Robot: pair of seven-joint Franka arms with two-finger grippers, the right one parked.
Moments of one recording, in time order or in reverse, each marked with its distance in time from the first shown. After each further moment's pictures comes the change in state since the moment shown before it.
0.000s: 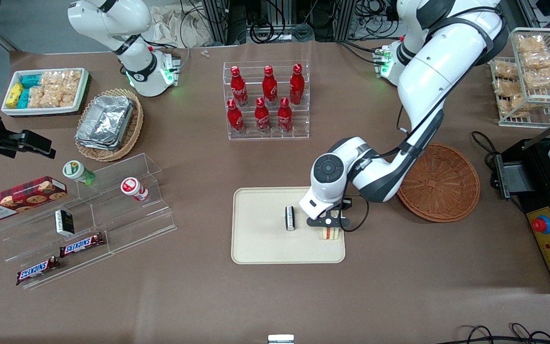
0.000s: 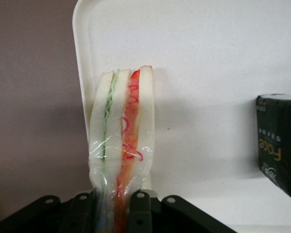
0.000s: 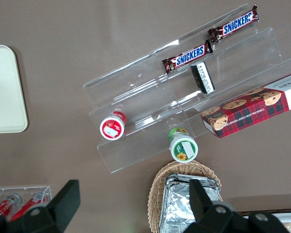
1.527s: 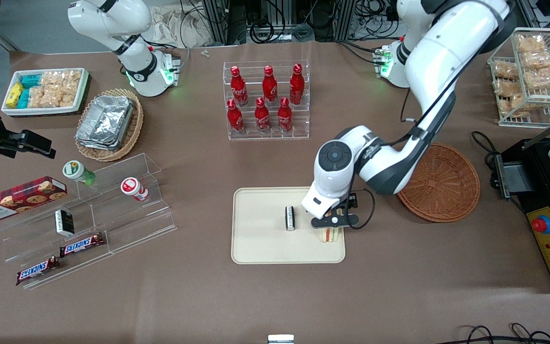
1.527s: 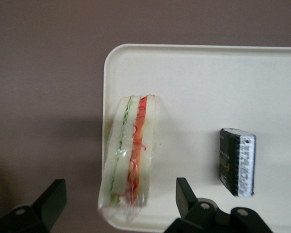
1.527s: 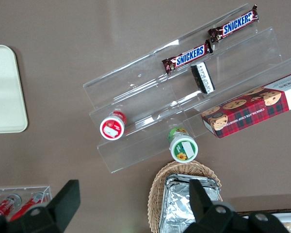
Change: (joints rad) arm 0.011 -0.138 -0.019 0.020 -0.081 -0.068 -0.053
